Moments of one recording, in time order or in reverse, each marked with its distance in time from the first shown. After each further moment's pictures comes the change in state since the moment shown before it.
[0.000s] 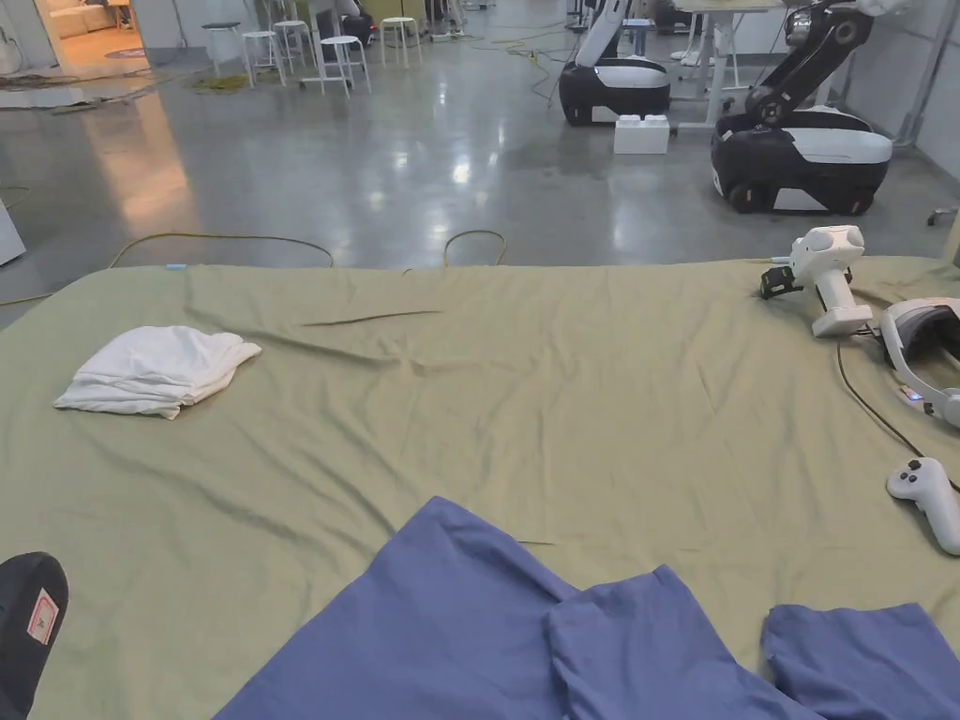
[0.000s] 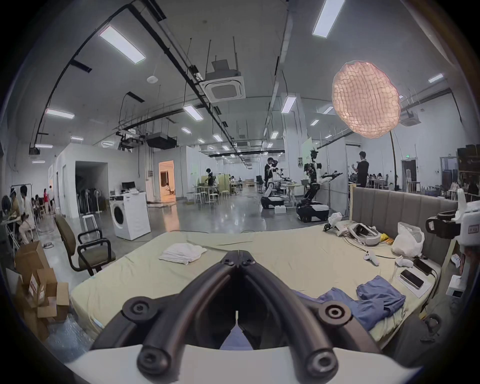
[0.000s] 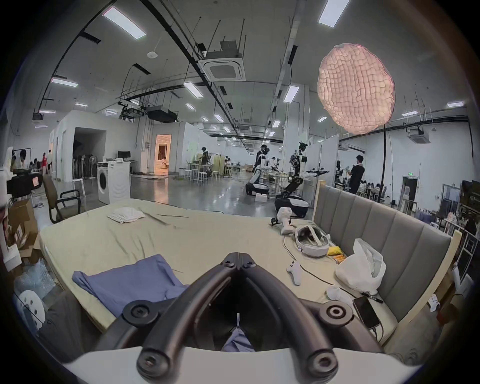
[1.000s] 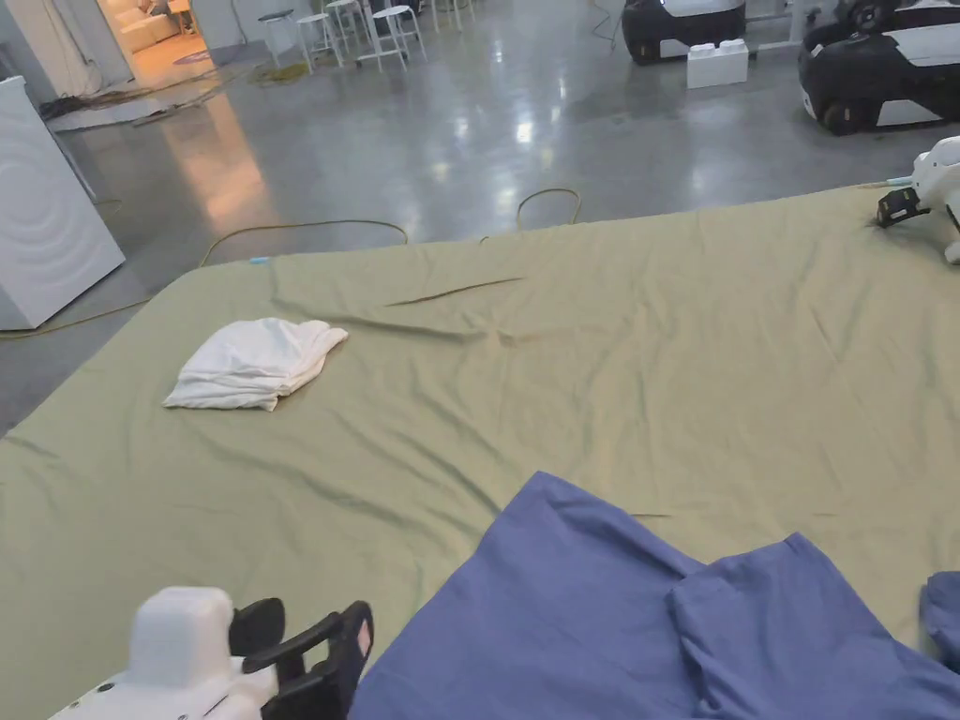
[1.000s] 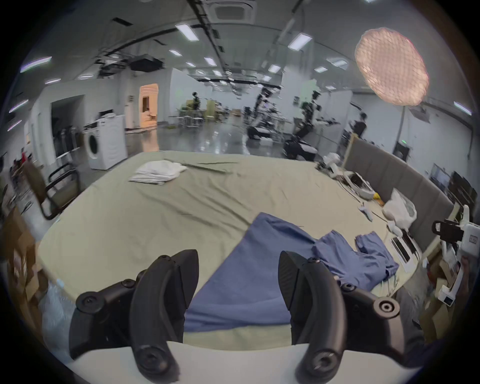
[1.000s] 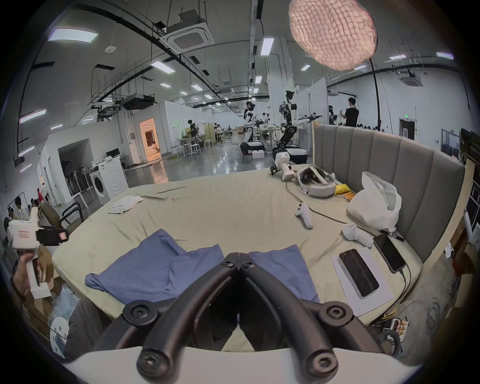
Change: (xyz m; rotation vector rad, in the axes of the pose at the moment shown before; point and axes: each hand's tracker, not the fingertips) left arm -0.037 -0.067 -0.160 -0.514 -0.208 0.084; right arm 0.022 -0.057 -0.032 -0.262 0.002 -0.233
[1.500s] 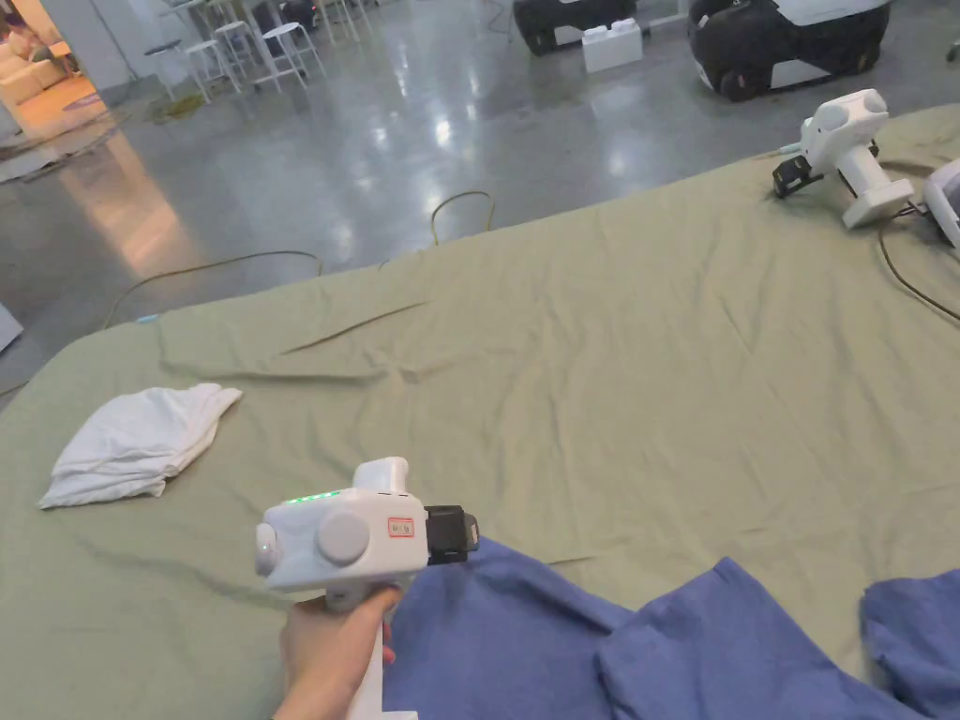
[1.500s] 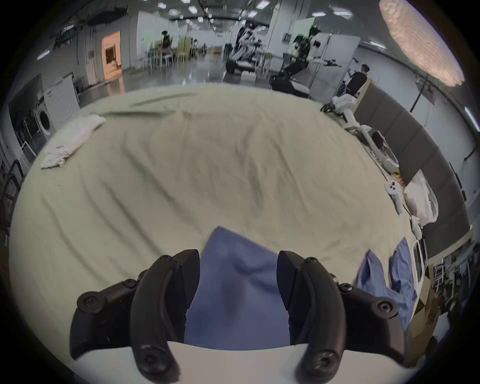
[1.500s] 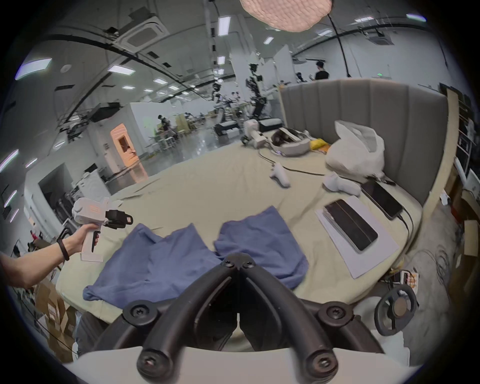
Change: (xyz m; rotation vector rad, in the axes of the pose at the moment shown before) left arm 0.055 0.088 -0.364 -0.425 -0.094 0.031; right arm 0.053 -0.042 -0.018 -0.140 -0.132 -0.219
